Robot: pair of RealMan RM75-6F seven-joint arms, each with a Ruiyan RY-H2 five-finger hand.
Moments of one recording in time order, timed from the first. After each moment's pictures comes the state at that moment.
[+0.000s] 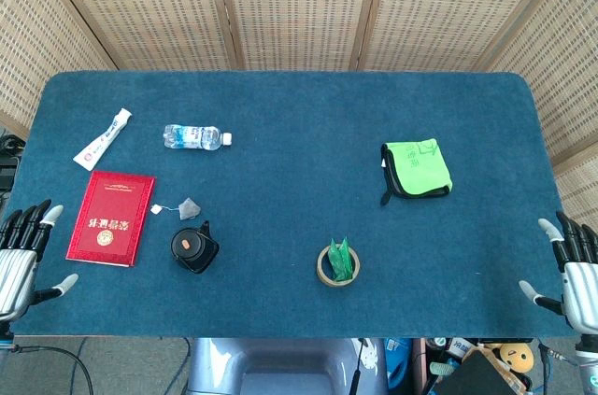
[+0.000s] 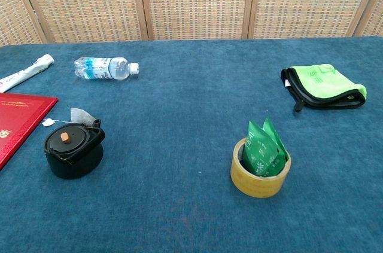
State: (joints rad) left arm -0.08 -1.07 -0.02 -1.77 1.54 1.51 0.15; right arm 0.02 -1.12 0.08 -1.55 -1.50 1.55 0.09
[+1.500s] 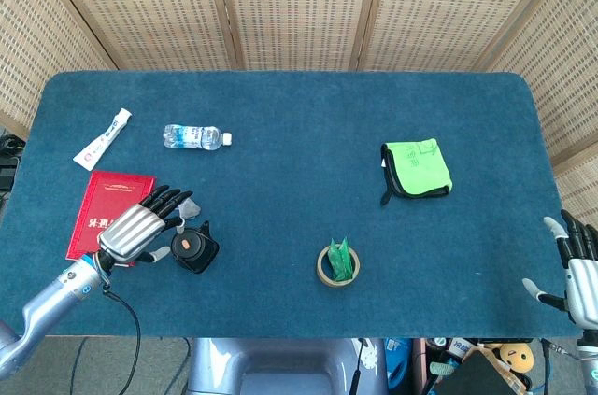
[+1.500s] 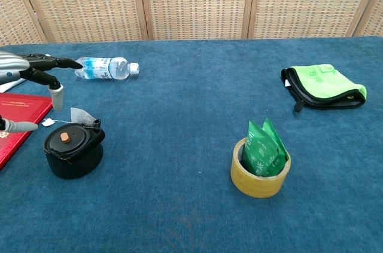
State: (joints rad) left arm -0.55 -1.21 -0.01 -1.47 1.72 1.01 -0.06; right arm 0.03 -1.13 0.10 -1.53 -1.45 1.51 0.11
